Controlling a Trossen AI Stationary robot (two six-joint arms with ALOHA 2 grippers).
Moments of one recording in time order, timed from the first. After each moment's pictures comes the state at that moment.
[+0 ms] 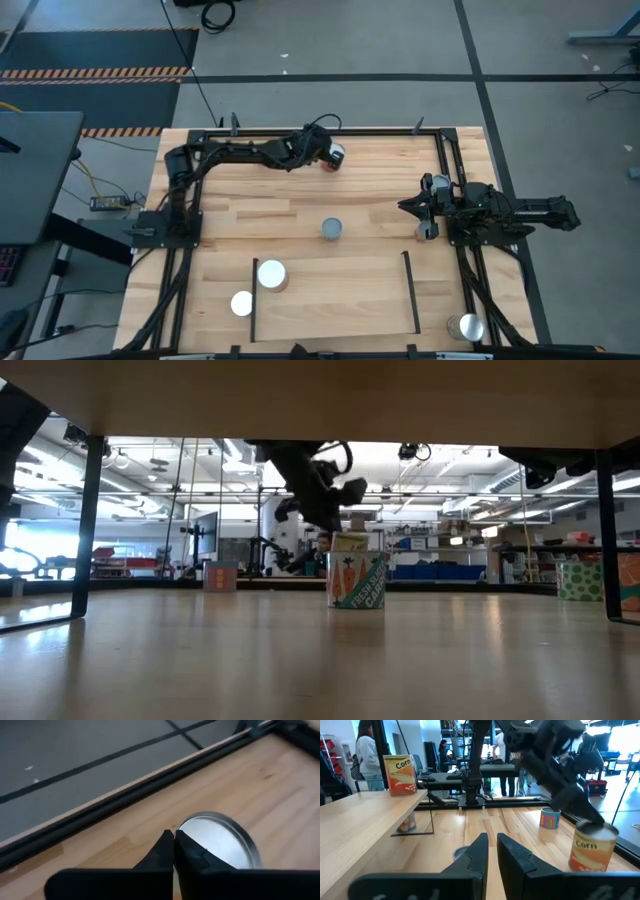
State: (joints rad) left arm 0.36 1.97 1.38 -0.08 -0.42 -0.43; right arm -0.04 0.01 0.01 0.04 0.01 0.00
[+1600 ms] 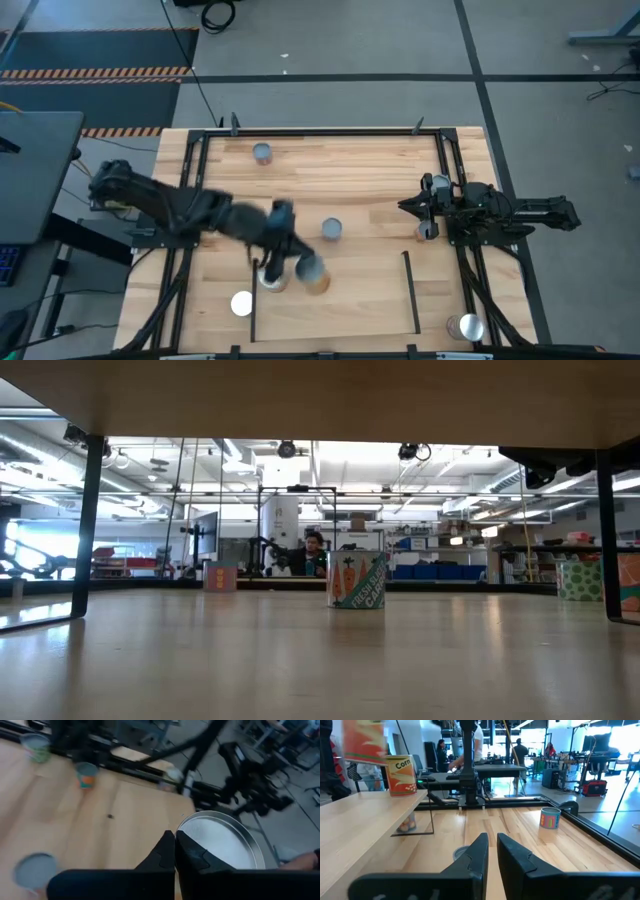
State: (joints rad) left arm -0.40 1.40 1.38 -0.39 -0.14 -0.51; right arm -0.04 0.01 0.01 0.04 0.01 0.00
